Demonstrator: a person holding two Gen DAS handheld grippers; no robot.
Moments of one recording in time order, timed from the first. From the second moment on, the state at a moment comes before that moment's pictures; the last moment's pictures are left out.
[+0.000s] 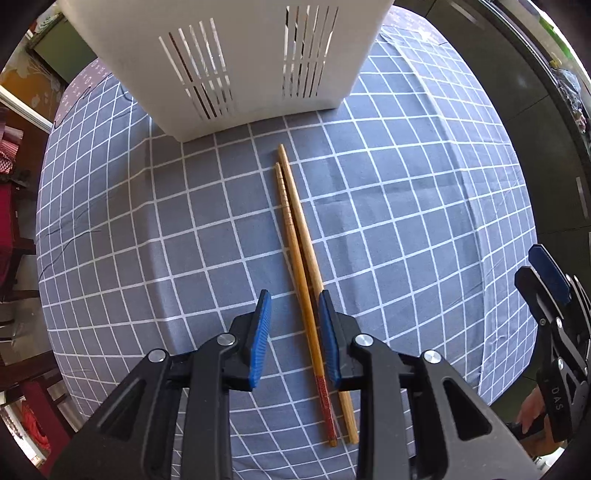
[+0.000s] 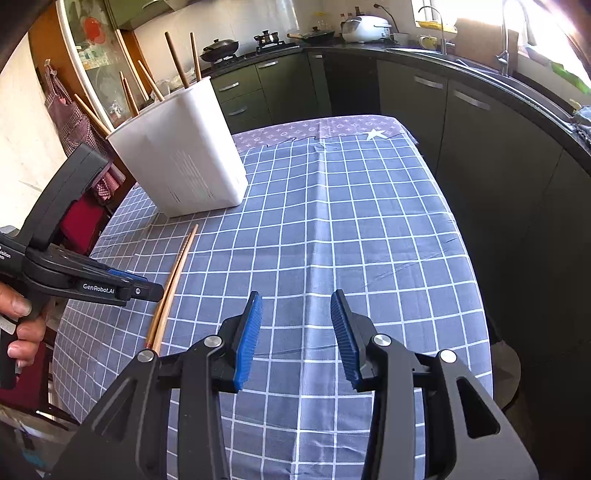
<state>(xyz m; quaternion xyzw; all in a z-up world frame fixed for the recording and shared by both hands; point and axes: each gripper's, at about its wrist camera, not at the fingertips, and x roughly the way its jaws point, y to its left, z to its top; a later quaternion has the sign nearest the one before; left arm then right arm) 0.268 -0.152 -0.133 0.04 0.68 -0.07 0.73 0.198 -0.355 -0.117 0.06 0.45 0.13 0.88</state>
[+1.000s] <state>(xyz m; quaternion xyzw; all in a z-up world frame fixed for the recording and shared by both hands) 0.268 -0.133 -0.094 0.03 0.64 -0.10 0.76 0.201 -0.331 -0.128 0.05 0.48 0.14 0.87</state>
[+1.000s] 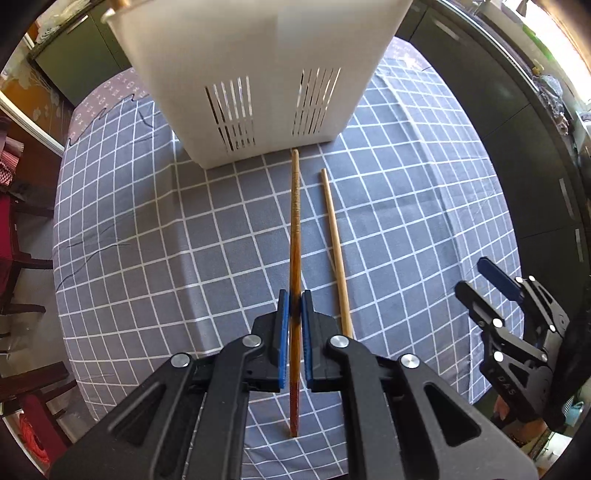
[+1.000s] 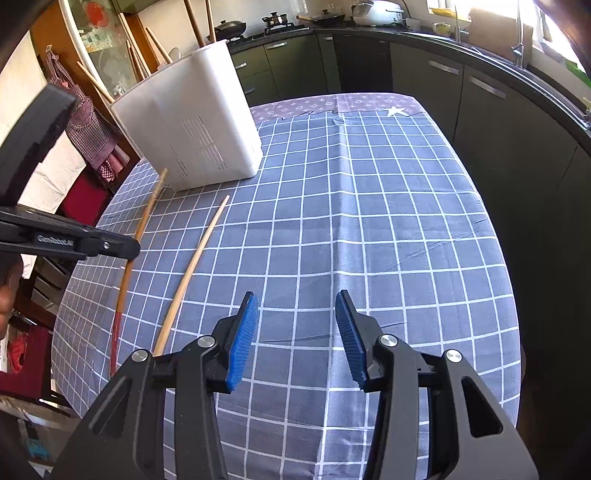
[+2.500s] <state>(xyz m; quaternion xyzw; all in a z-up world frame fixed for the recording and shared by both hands) 0.182 -0.054 -0.029 0.03 0.51 -0.18 0.84 0.280 -0.169 -0.150 -0.05 0.59 0.16 0.79</state>
